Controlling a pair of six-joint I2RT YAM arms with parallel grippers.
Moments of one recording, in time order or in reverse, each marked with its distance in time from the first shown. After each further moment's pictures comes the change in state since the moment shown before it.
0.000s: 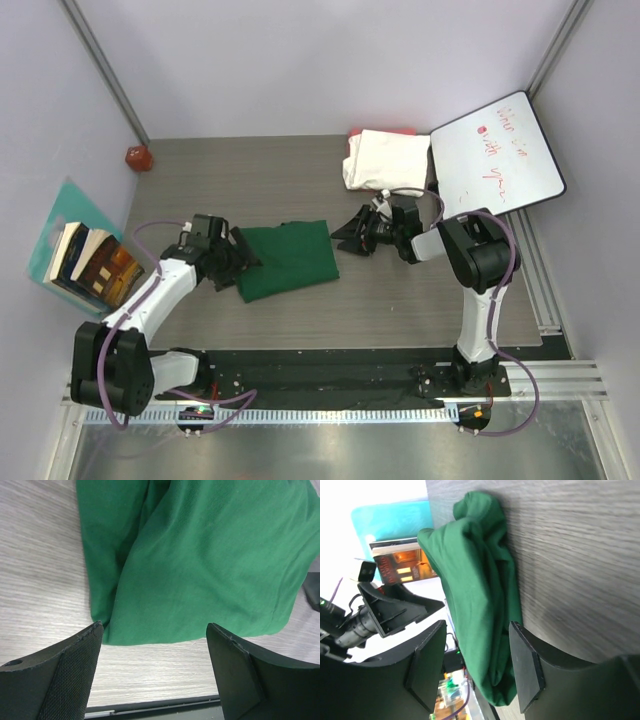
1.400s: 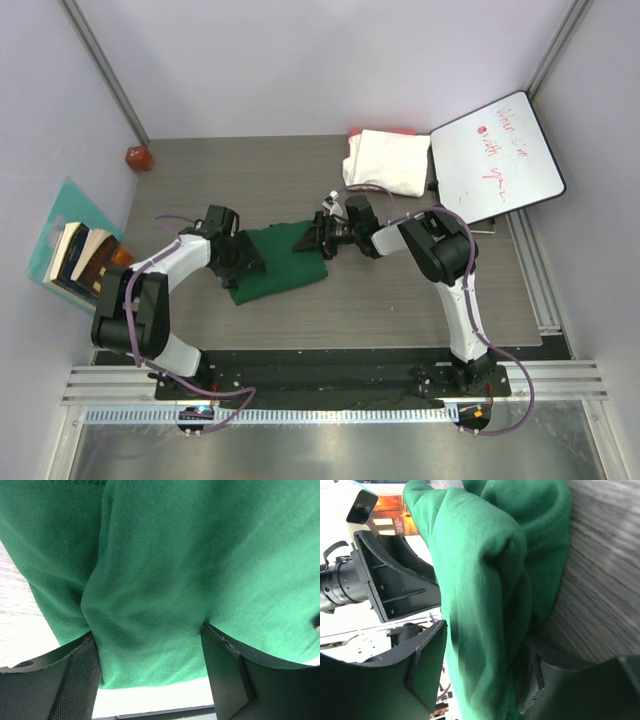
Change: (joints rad) left arm 0.004 0.305 0.090 0.018 0.023 0.037; right arm 0.214 0.248 0.295 -0.077 -0.074 -0.075
